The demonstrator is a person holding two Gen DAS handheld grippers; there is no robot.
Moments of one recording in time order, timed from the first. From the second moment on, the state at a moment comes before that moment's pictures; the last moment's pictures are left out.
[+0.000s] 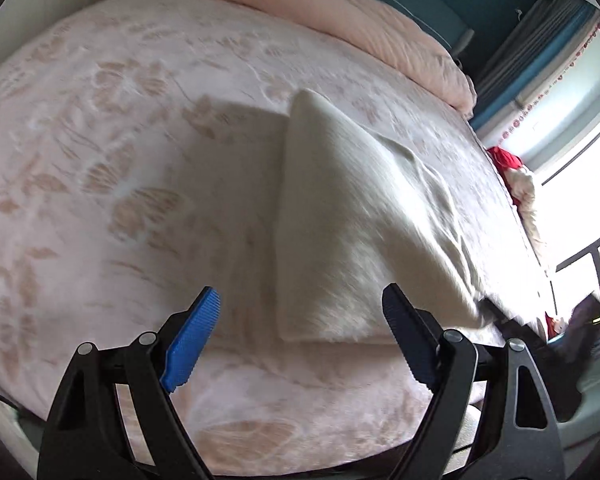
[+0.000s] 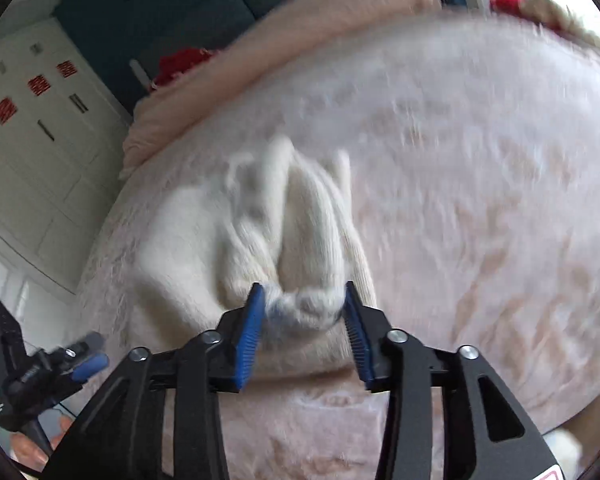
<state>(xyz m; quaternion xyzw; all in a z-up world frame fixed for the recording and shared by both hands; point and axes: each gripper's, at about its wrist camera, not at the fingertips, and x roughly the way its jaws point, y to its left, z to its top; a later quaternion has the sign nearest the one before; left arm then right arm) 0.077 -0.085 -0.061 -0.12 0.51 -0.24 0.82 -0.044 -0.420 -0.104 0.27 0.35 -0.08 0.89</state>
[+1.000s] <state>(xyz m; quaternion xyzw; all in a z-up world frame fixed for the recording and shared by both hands) 0.086 -0.126 -0.059 -0.10 0.51 -0.28 0.81 -0.045 -0.415 -0.123 0.22 0.38 -0.06 0.90</state>
